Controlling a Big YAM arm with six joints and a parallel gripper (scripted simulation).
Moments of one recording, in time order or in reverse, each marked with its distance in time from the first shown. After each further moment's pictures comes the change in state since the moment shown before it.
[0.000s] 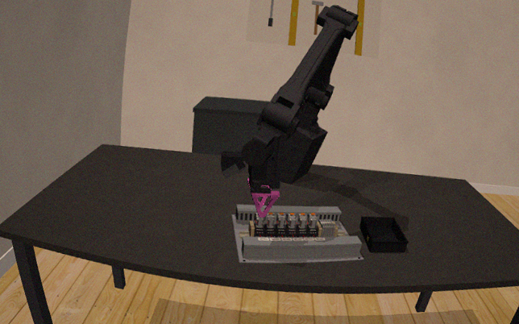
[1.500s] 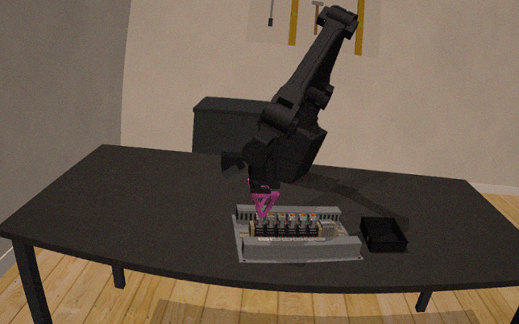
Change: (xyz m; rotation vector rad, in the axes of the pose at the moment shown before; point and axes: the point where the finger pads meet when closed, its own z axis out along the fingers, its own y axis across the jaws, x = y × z) arm 0.000 -0.002 0.002 0.000 0.000 0.000
